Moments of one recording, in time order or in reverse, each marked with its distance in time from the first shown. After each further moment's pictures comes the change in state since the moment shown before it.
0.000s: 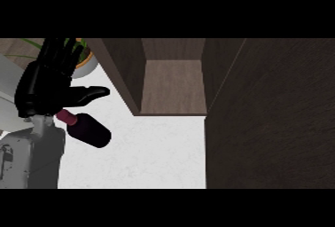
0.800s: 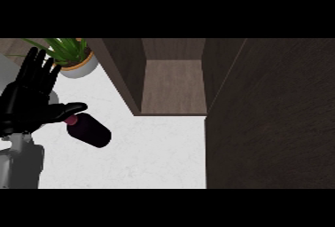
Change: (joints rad) left arm 0.156 0.071 0.069 -0.003 0.016 -0.066 -0.039; right arm -0.053 0.018 -0.027 0.013 -0.002 0.010 0.034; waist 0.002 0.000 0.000
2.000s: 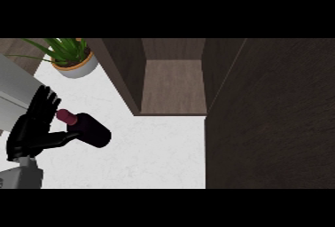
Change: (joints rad) left arm 0.160 0.028 0.065 0.302 -0.012 -0.188 -0.280; right arm -0.011 0.042 0.035 -0.014 0.028 -0.001 0.025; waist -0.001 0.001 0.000
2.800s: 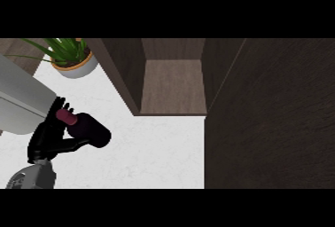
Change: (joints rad) left arm -0.052 -0.006 0.006 0.322 -0.029 -0.078 -0.208; right arm -0.021 0.011 0.014 -0.010 0.024 -0.017 0.028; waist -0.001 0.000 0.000
